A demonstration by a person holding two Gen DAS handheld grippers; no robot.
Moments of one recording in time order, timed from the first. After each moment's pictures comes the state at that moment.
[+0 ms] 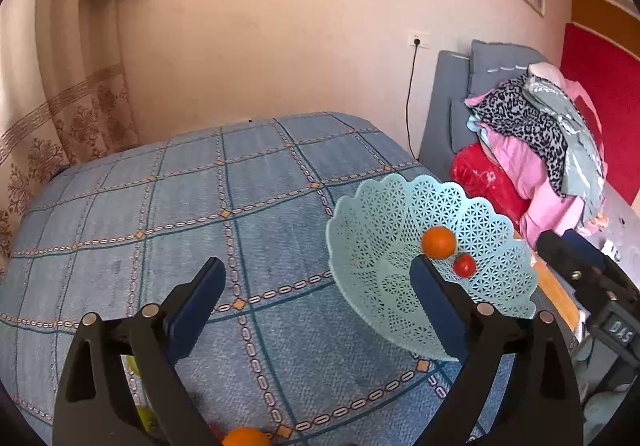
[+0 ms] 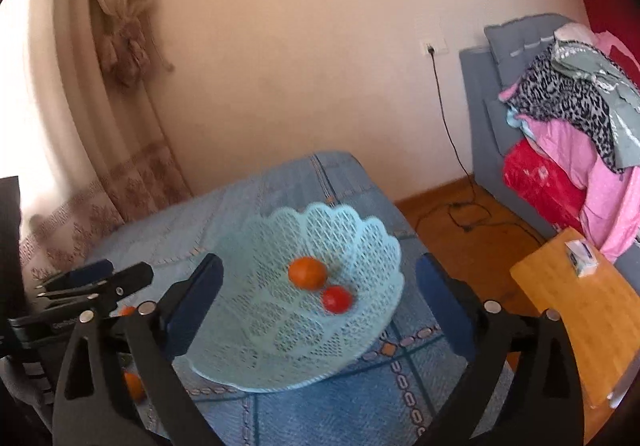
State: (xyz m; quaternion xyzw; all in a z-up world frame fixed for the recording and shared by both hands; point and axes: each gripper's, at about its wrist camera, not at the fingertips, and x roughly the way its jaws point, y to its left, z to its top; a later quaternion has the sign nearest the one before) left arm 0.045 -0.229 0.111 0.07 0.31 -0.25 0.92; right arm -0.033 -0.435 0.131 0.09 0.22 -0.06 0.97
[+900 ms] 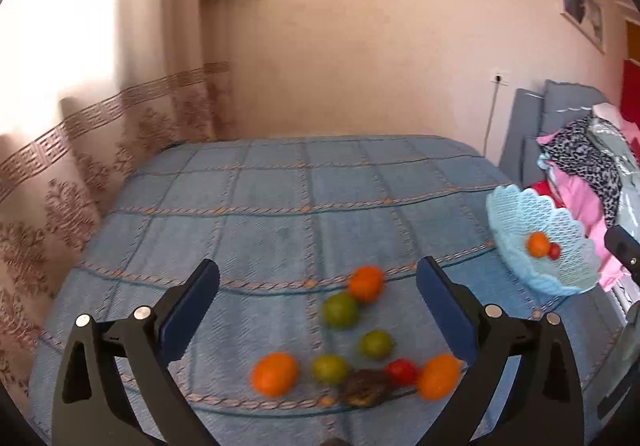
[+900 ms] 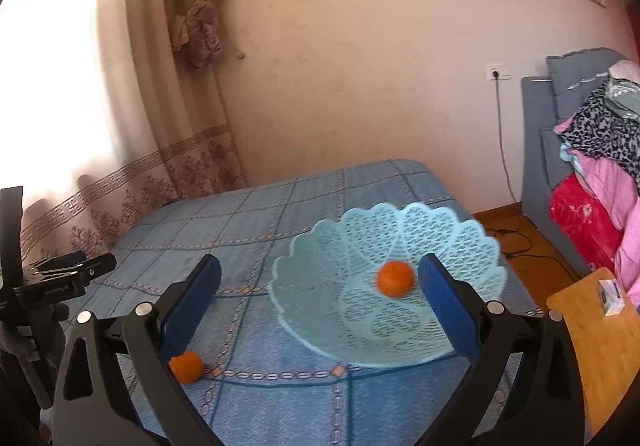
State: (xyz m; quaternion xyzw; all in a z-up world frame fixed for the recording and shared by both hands) left arm 0.018 -0.055 0.113 0.04 0.28 -0.11 0.95; right arm -0.042 -0.353 0.133 0.04 0.22 0.04 0.97
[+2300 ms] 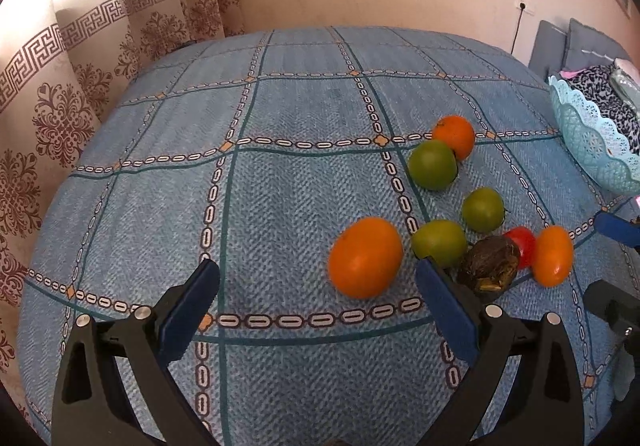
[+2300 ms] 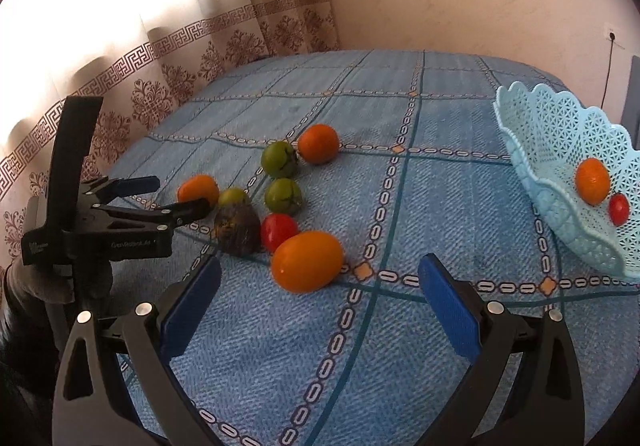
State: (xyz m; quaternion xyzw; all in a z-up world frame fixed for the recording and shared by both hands) left arm 0.031 -0.008 0.017 0.07 0.42 -0.09 0.90; right arm -0.012 -0.232 0.037 -0.04 0.41 0.19 0.89
